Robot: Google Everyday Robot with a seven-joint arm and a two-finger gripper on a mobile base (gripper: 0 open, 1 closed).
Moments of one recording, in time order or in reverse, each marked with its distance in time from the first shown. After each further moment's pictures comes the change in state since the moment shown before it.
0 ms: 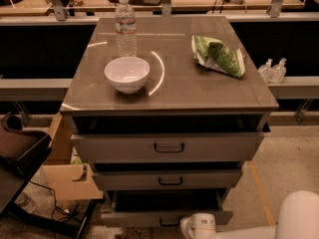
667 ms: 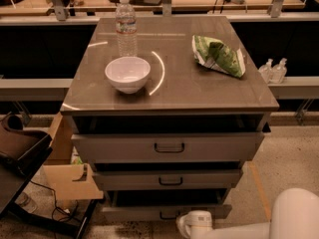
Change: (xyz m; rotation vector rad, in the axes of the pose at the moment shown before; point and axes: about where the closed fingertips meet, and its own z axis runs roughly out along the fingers) arm -0.001 -0.015 0.011 0.017 -0.006 -0.007
